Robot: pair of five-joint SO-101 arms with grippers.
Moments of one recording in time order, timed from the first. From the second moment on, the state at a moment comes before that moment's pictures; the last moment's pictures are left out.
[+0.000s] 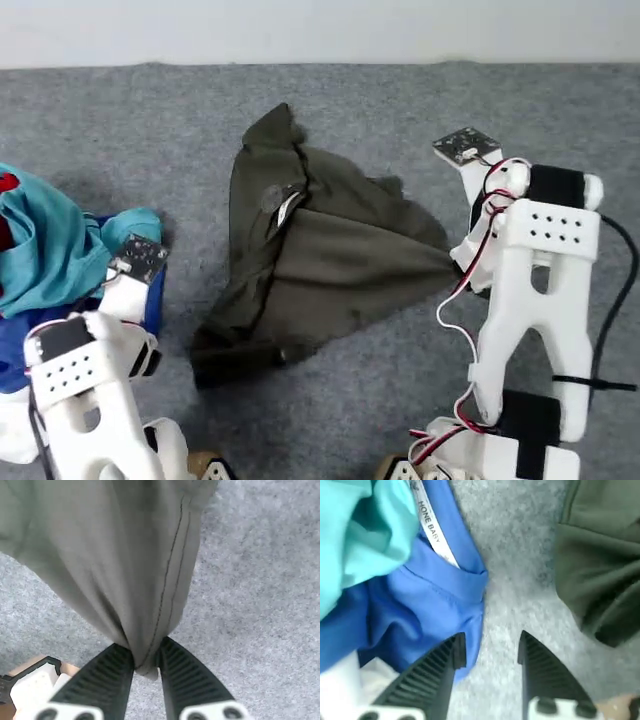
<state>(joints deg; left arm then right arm) -29.5 -45.8 60.8 77.6 -38.5 7.5 -9.3 3.2 100.5 37.0</state>
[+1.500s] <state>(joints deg) -9.7 -24.7 64.0 76.1 -46.5 7.6 -9.3 11.4 100.5 33.5</state>
